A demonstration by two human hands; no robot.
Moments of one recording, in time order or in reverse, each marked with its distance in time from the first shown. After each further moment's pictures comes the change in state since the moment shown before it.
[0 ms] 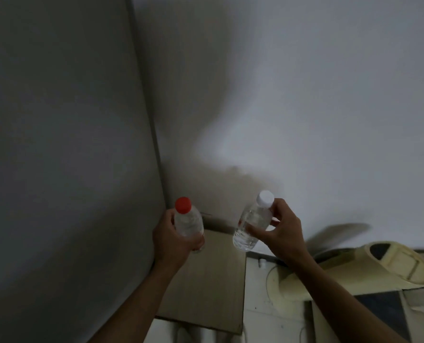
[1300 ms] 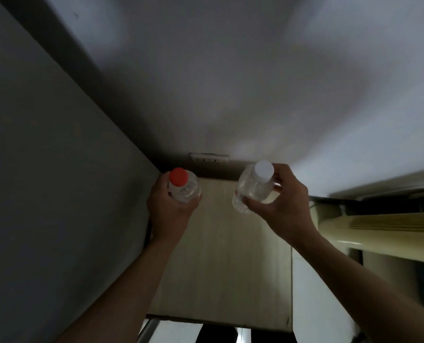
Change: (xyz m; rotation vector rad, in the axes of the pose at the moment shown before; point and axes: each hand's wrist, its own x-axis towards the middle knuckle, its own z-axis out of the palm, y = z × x) left_hand 0.118 -0.278 0.129 0.223 0.011 -0.049; right_hand 0.061 0.228 0.206 -0.035 -0.058 0.219
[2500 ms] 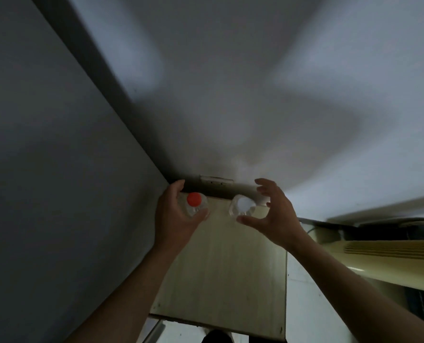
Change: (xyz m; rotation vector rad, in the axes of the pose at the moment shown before) left_hand -0.004 0.072 -0.060 0.060 -0.138 0.004; right_hand 0.011 -0.039 -0.027 -0.073 -0.208 -0.023
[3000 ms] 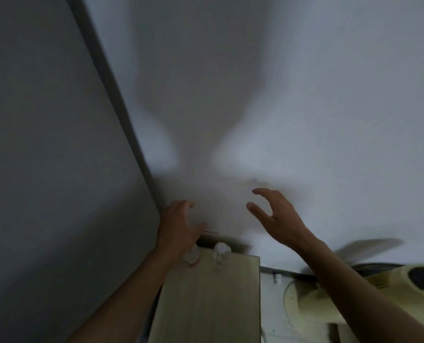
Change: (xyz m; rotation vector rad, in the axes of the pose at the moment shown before) left_hand -0.019 0.183 -0.099 0.303 -0.085 0.234; right_hand -0.050 -0.161 -0.184 -0.215 0.089 -0.168
